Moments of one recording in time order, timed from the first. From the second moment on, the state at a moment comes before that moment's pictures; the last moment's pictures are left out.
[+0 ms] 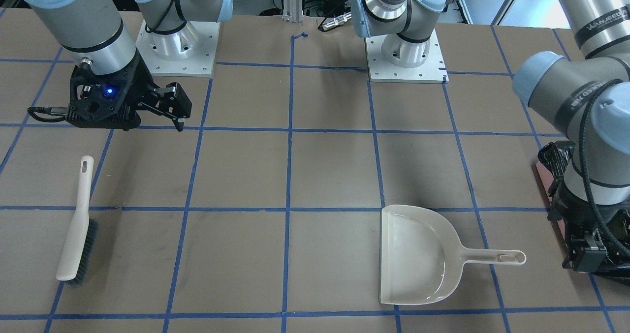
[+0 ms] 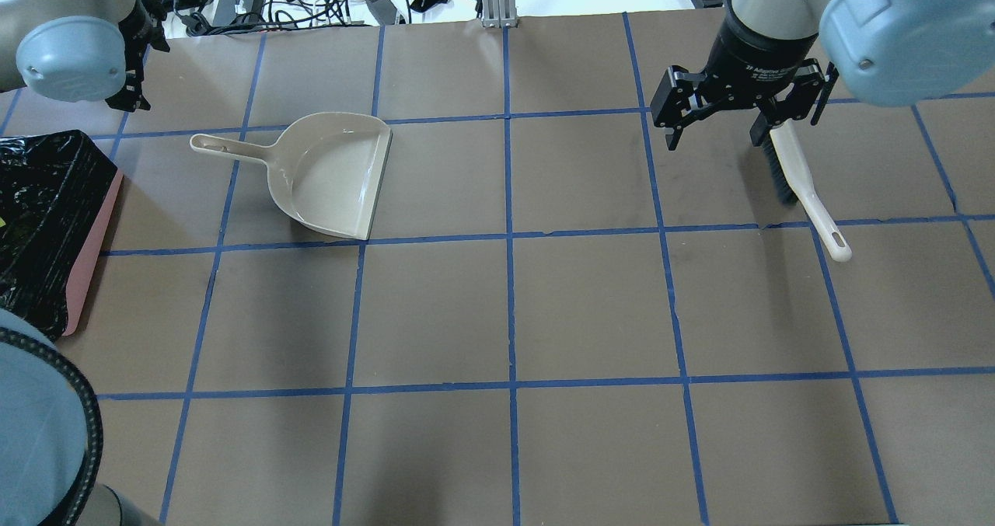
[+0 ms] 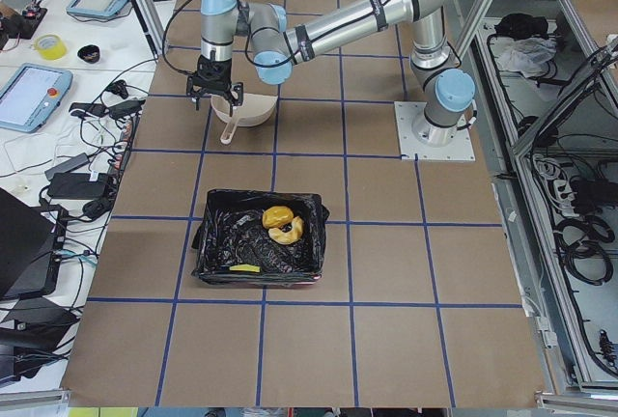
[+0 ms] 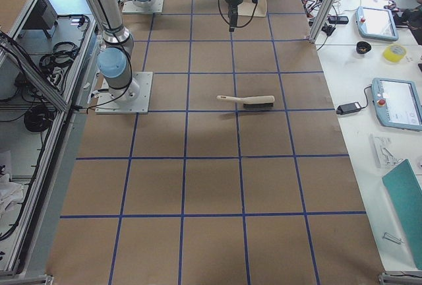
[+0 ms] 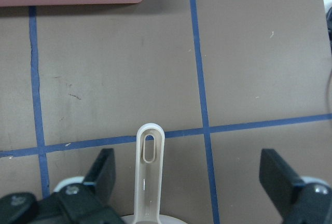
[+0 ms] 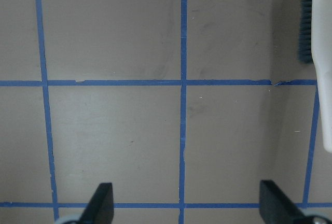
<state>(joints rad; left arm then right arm) -1.33 -1.95 -1.46 -1.00 1.81 -1.10 1.58 -1.50 1.57 -1.62 -1.56 0.01</state>
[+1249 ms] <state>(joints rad) -1.41 -1.72 -1.54 -1.21 1.70 -0.11 1.58 -1.51 1.57 -1.62 -1.56 0.01</state>
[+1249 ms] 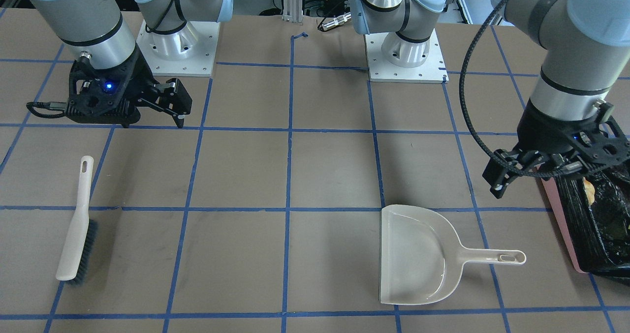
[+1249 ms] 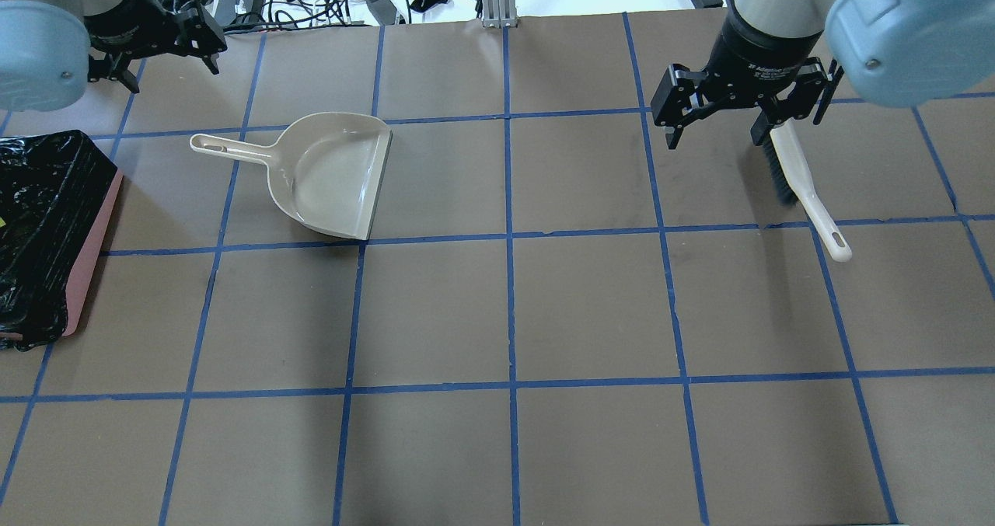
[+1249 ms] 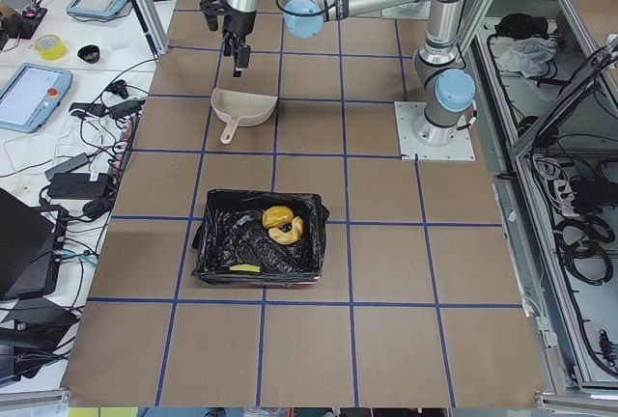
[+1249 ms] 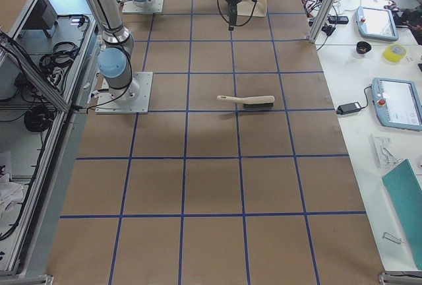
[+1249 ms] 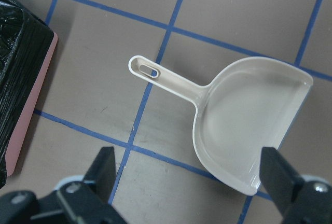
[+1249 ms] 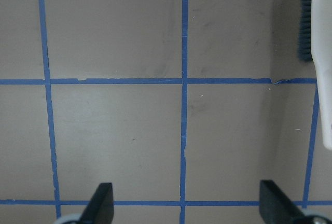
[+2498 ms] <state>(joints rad) -1.61 -1.60 -1.55 -1.52 1.67 0.06 1.58 -1.50 1.57 -1.62 -1.54 -0.01</state>
